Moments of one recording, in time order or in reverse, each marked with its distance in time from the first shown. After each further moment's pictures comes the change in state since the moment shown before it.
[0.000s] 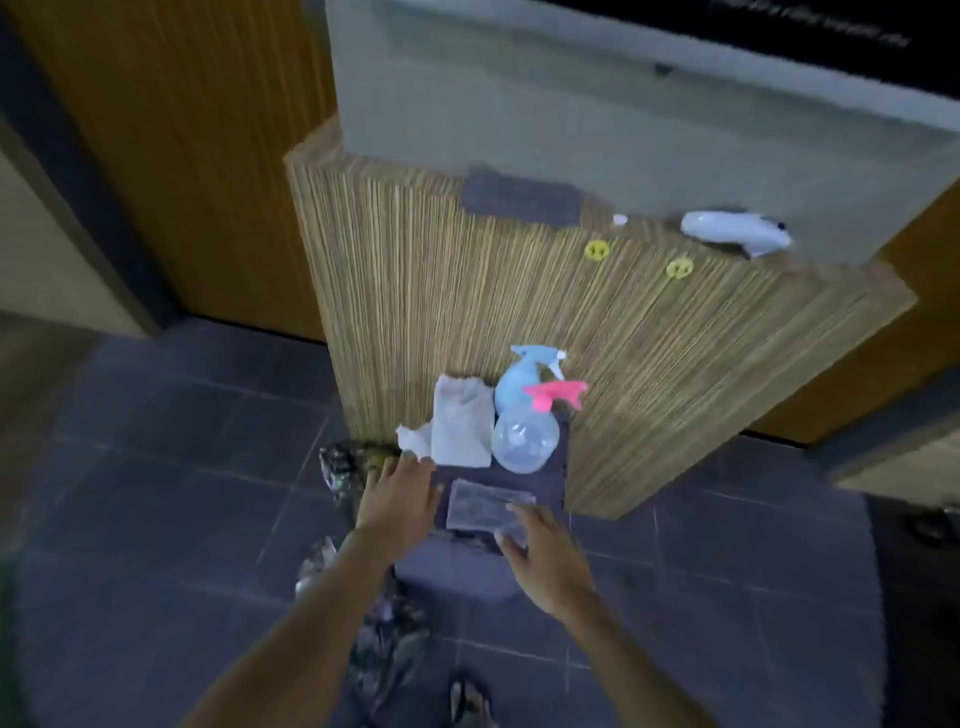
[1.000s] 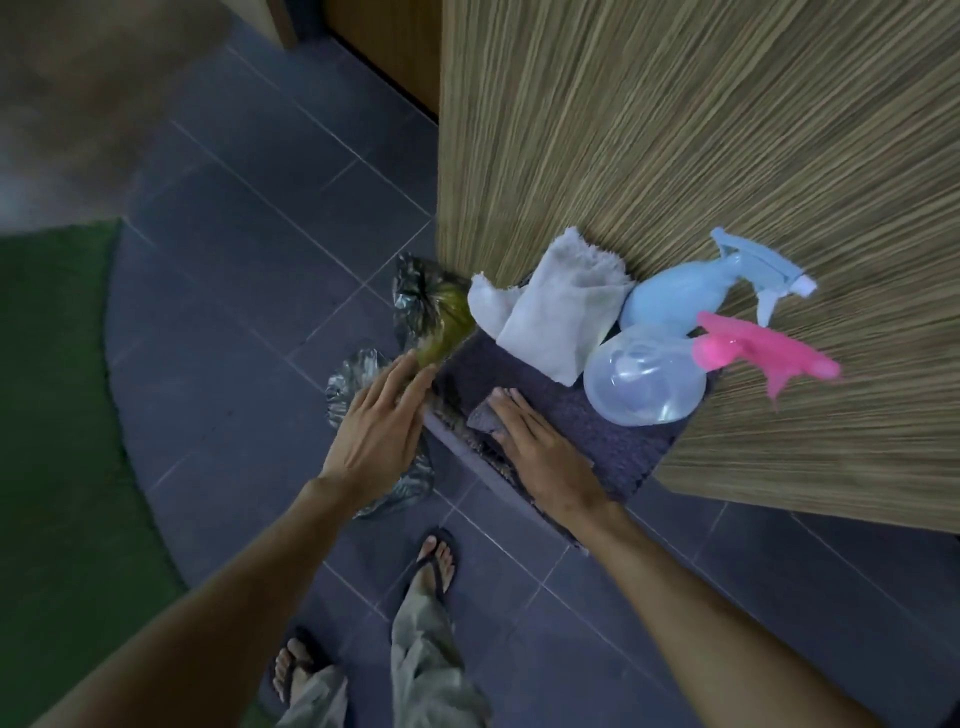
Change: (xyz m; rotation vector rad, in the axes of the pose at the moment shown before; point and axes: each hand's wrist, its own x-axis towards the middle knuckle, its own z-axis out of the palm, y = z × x) left_hand 0.017 -0.053 0.173 -0.151 0.276 -0.244; right_hand 0.180 0.080 0.090 -0.354 -0.094 -0.900
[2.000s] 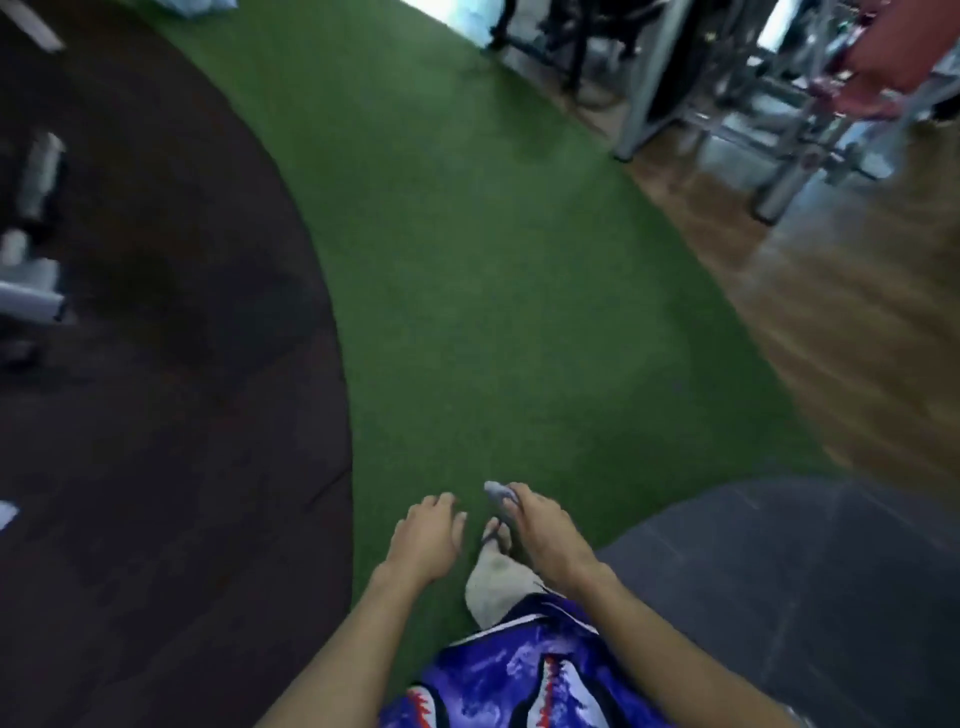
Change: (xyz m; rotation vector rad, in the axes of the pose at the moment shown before) left_hand -0.797 -0.110 -0.089 -0.652 0.483 -1.711; right_hand -0.191 -0.780 0.180 -0.076 -1.048 -0.944
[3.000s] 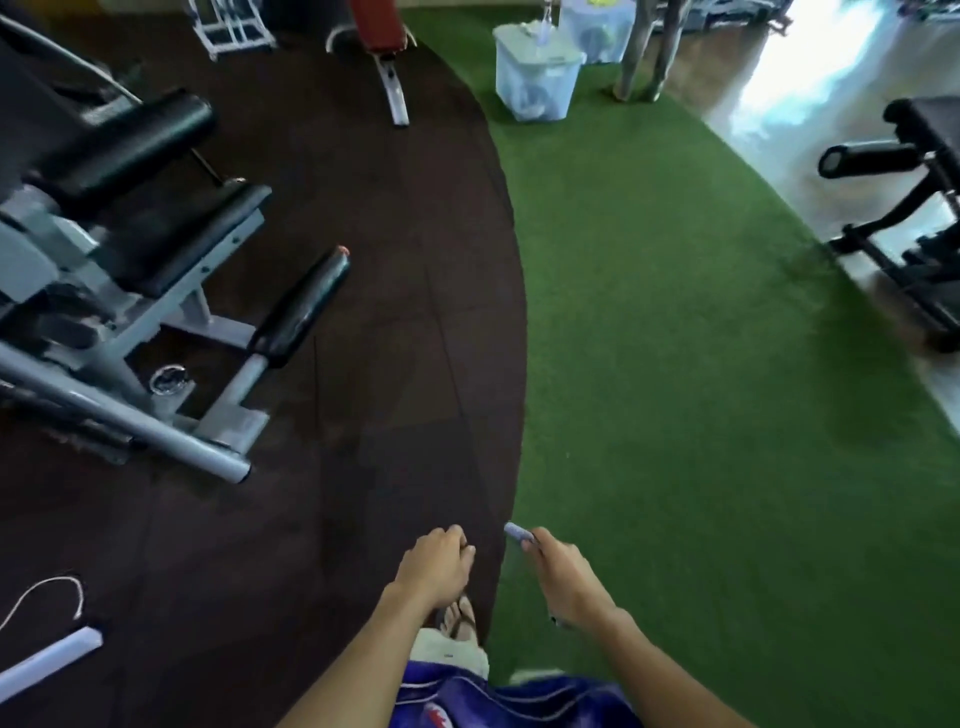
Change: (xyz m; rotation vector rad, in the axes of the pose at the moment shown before) left_hand 0.528 -0.366 -0.586 -0.373 0.147 -0.466; right_hand 0.791 -0.528 -0.065 -0.205 -0.352 -0.258
